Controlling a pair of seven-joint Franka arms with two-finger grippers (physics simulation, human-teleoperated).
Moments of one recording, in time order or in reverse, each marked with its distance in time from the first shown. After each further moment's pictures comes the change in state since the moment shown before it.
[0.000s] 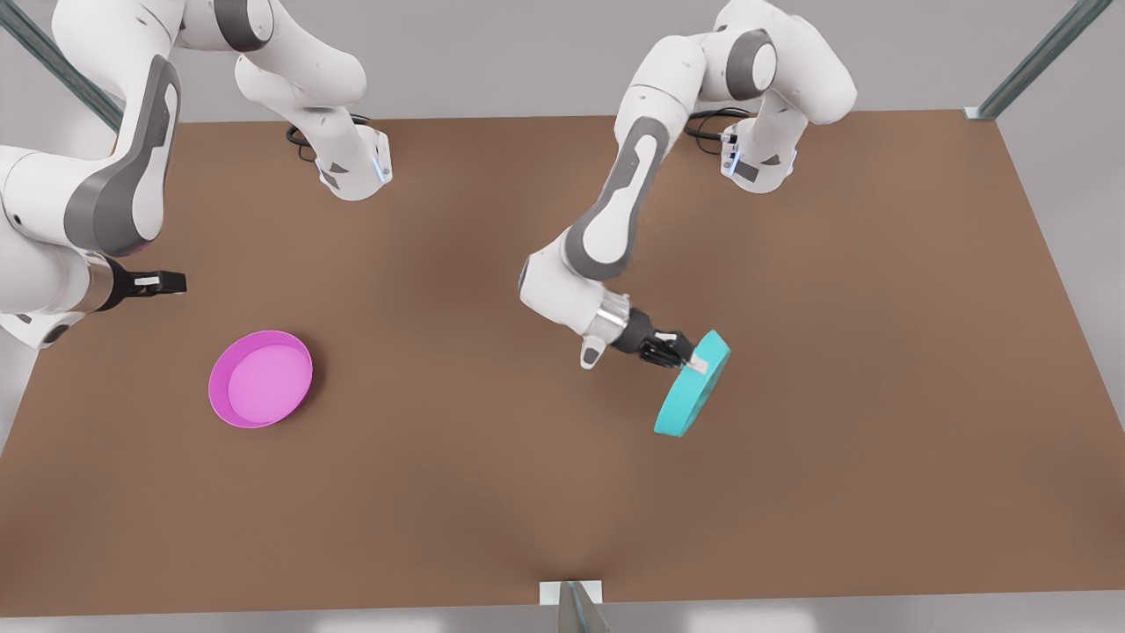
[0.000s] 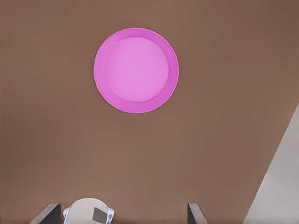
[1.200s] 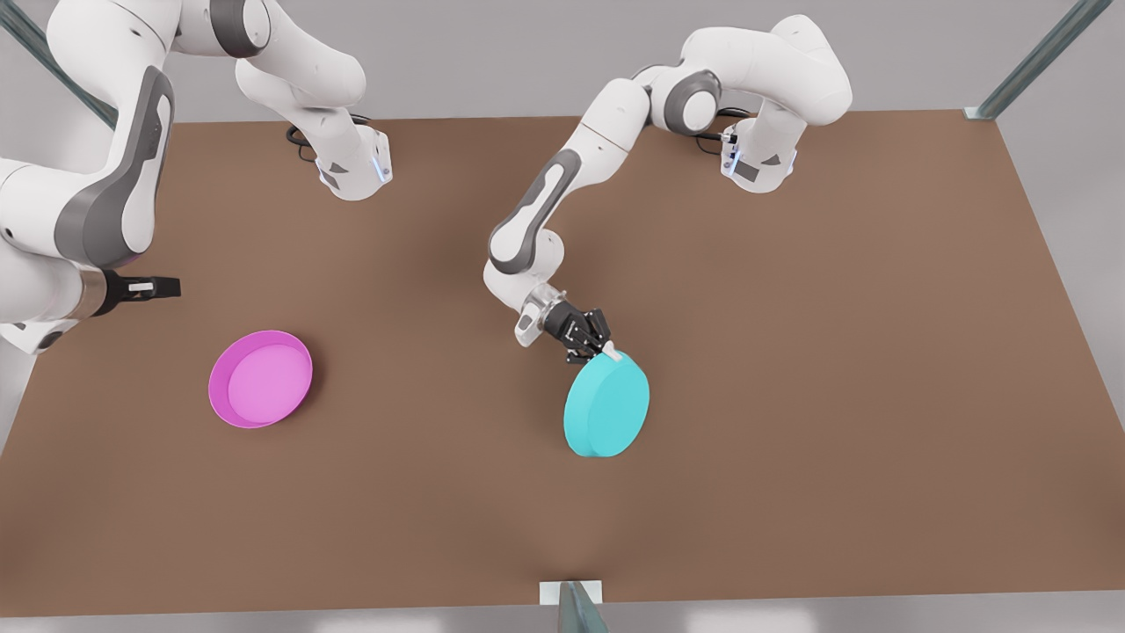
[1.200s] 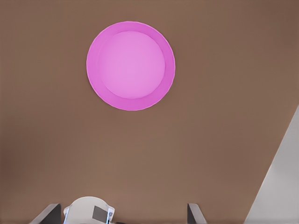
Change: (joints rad) left arm -0.098 0.322 -0.163 0.093 0.327 -0.076 -1.018; right arm -0.029 0.022 0.000 0.000 0.002 -0.002 -0.001
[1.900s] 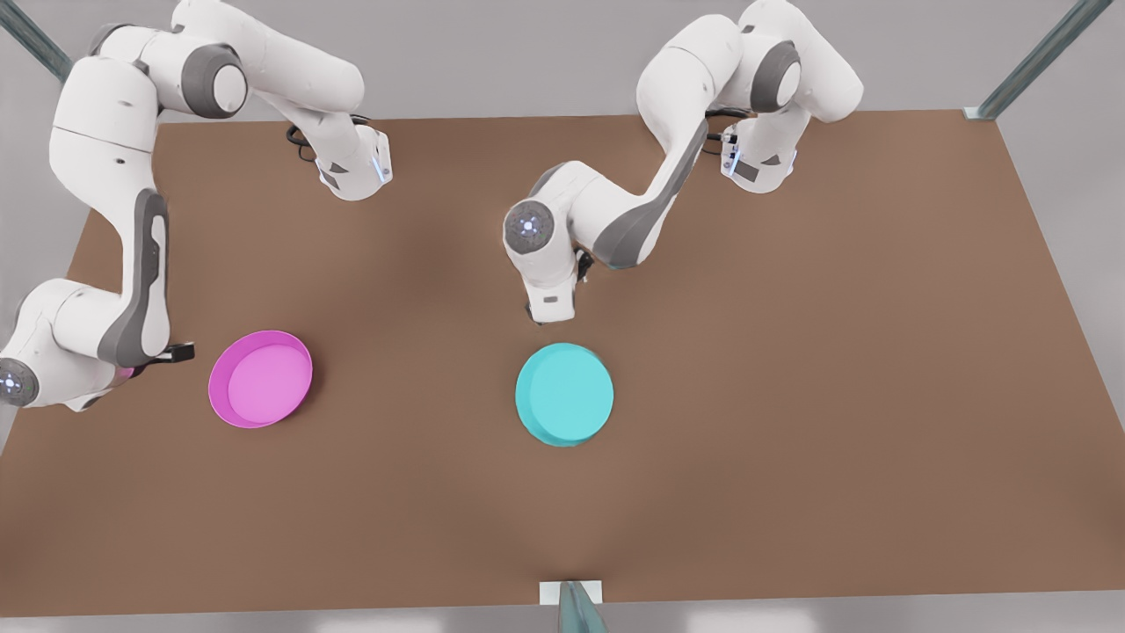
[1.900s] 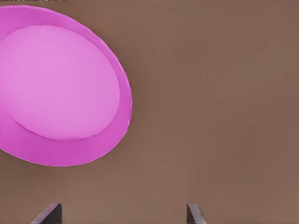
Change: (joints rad) left arm 0.329 -0.474 -0.152 0.213 -1.367 -0.094 -0.113; right arm -0.212 0.287 0.004 -0.209 0.010 0.443 -0.017
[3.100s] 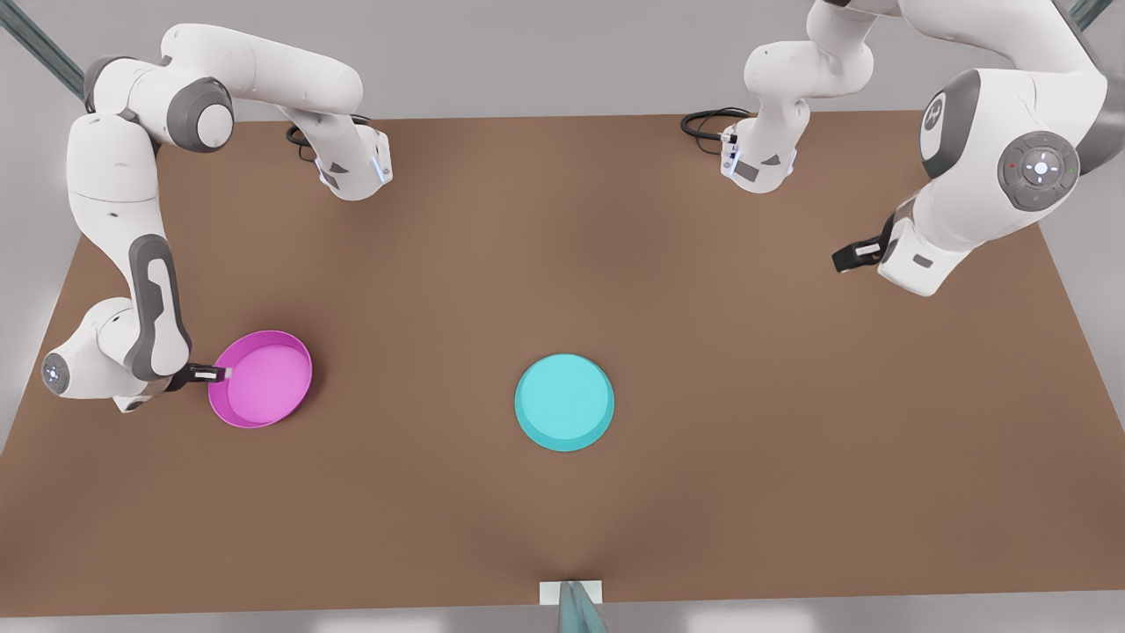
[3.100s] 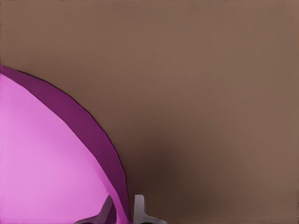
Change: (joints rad) left arm 1.038 -0.621 -0.595 -0.433 0.418 -0.188 1.167; right arm -0.087 0.137 0.004 -0.157 0.321 0.348 -0.080
